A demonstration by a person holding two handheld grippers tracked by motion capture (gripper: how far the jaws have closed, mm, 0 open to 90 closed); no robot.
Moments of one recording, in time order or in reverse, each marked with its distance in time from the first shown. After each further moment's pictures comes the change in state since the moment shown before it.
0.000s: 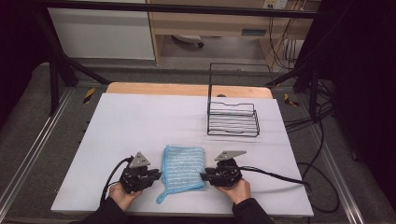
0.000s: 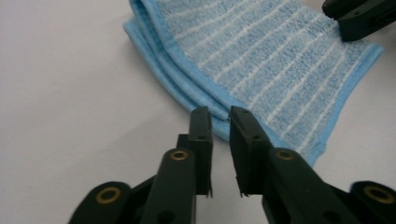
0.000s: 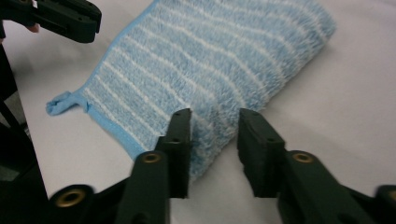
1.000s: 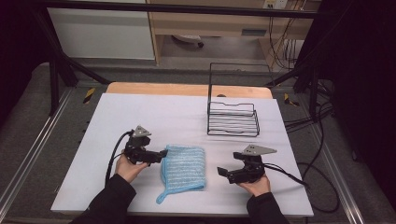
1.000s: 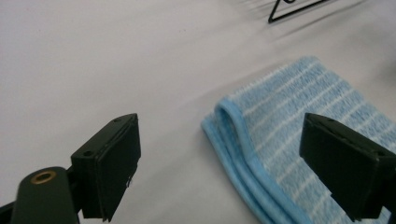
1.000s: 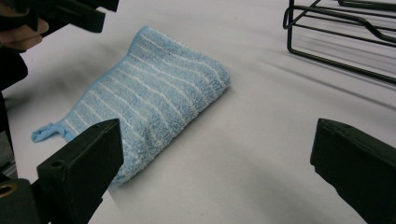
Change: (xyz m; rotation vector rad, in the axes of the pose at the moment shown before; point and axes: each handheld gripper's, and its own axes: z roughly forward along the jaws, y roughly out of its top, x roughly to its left) left arm 0.041 0.061 0.021 -0.055 0.080 -0.091; right arm -0.040 -0.009 -0.051 -0.200 -0.052 -0.004
